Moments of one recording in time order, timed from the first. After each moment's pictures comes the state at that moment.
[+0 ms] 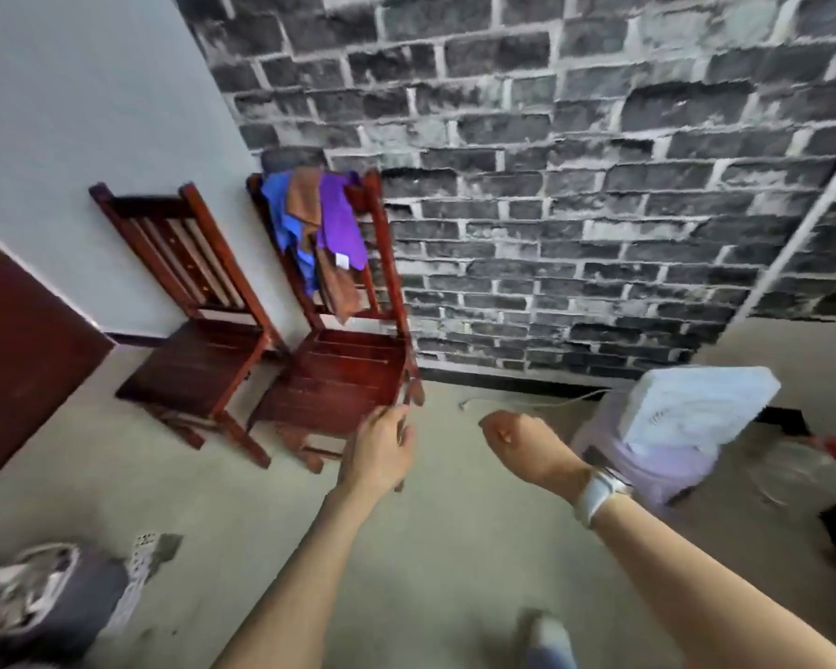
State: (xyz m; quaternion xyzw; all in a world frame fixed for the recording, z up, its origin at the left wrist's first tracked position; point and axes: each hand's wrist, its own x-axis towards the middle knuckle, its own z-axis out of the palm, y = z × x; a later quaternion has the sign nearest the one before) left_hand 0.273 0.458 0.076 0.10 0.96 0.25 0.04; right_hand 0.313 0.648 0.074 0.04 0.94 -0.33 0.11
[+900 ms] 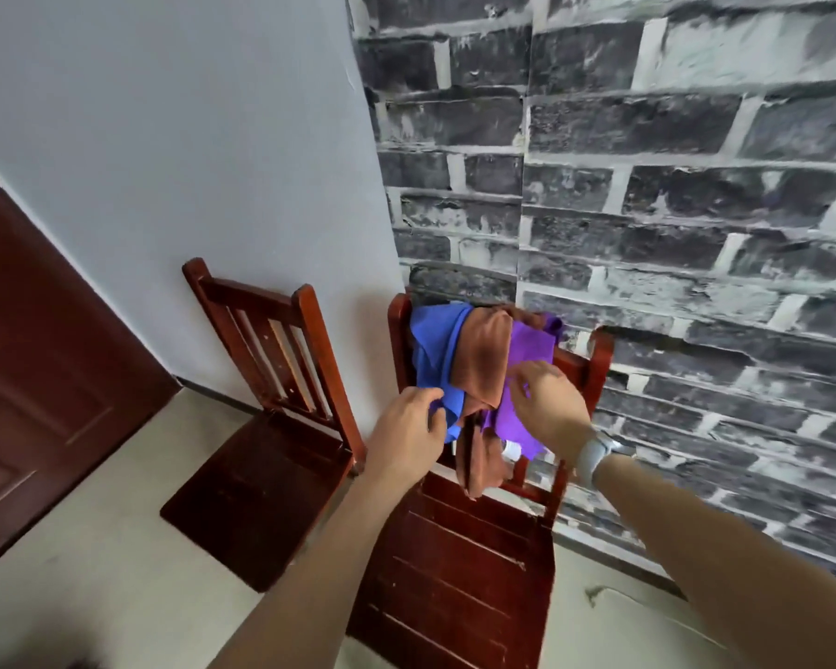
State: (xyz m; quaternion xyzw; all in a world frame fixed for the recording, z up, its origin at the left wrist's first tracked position) left_hand -0.241 0.292 0.119 0.07 0.96 0.28 -0.03; right_hand -0.268 0.474 0.108 0.00 0.95 -0.29 -0.06
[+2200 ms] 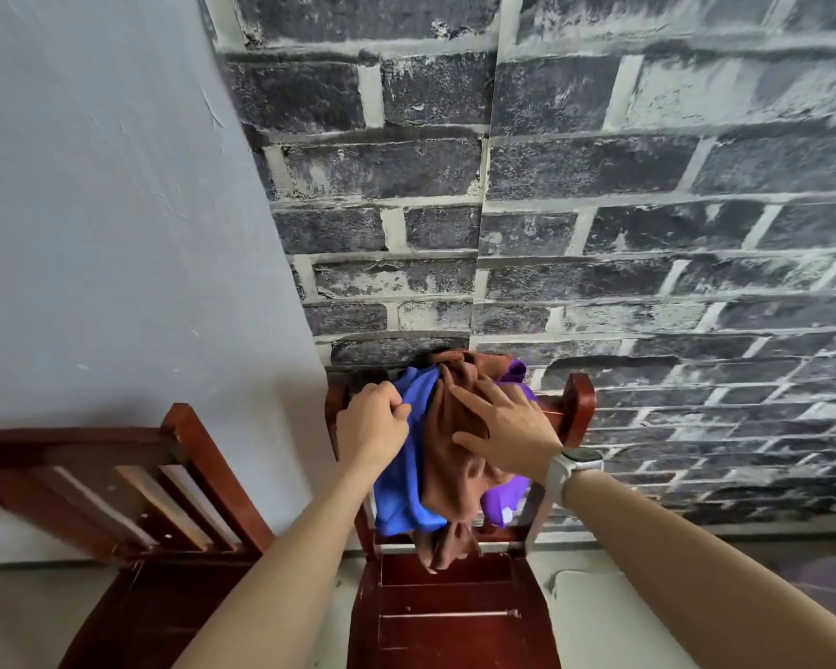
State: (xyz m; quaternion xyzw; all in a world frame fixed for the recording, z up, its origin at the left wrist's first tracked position) left_hand -0.448 0.280 0.105 0.18 0.95 0.26 0.03; right_hand -0.359 0.438 0.112 0.10 0.99 -0.12 0.04
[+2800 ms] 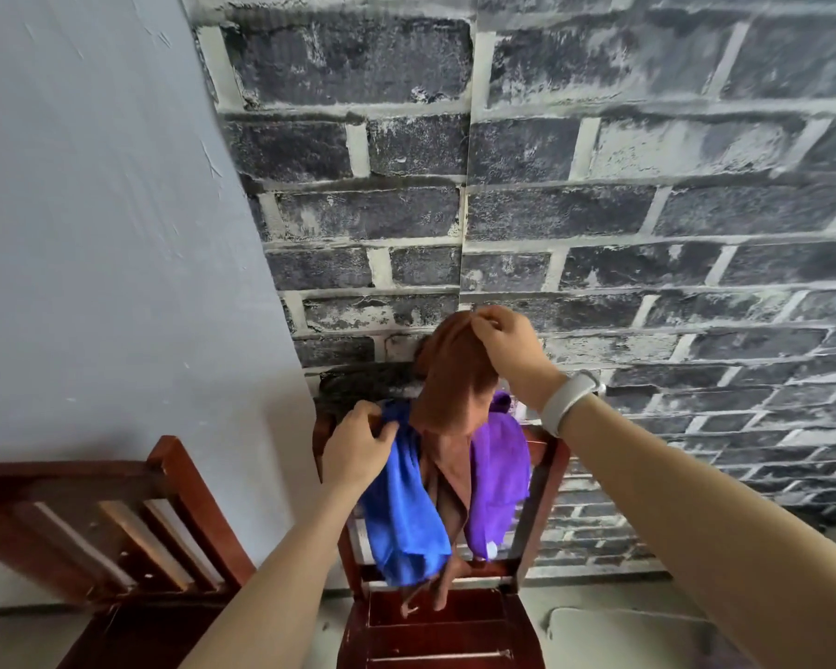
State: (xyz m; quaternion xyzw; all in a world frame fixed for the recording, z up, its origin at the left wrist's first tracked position) left_hand -0.457 0.282 0.108 0.15 0.92 0.36 0.06; right_hand -0.408 0.458 0.214 0.21 0.80 -0.51 -0.22
